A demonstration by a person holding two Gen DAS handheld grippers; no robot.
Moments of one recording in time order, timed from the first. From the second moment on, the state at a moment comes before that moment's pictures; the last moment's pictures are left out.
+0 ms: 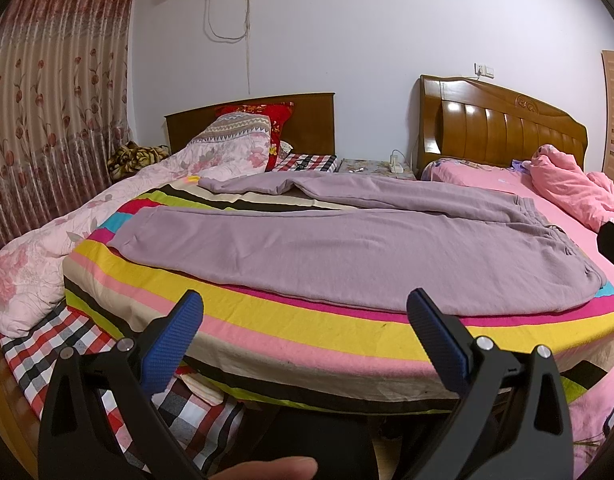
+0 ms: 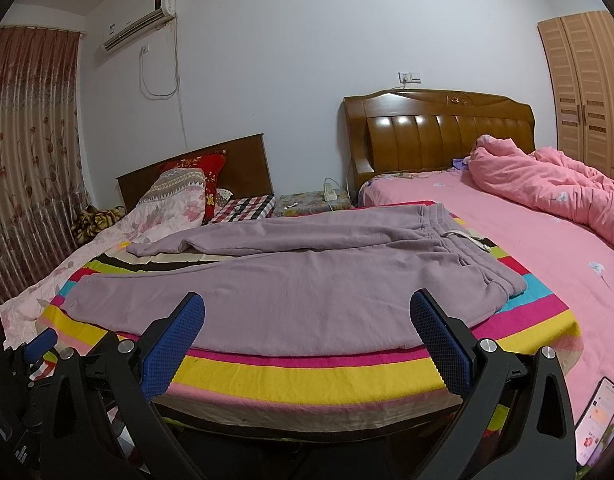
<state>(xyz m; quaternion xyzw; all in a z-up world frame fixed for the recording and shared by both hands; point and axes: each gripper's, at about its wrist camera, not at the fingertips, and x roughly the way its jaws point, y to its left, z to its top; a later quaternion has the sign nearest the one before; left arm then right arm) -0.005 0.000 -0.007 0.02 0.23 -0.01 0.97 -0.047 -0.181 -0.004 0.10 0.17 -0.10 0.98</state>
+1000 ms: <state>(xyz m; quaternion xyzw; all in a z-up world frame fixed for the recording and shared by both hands) -0.007 0.004 -0.010 0.02 0.24 0.00 0.97 -0.048 -0.180 -0.009 0.10 0.17 -0.09 0.98</state>
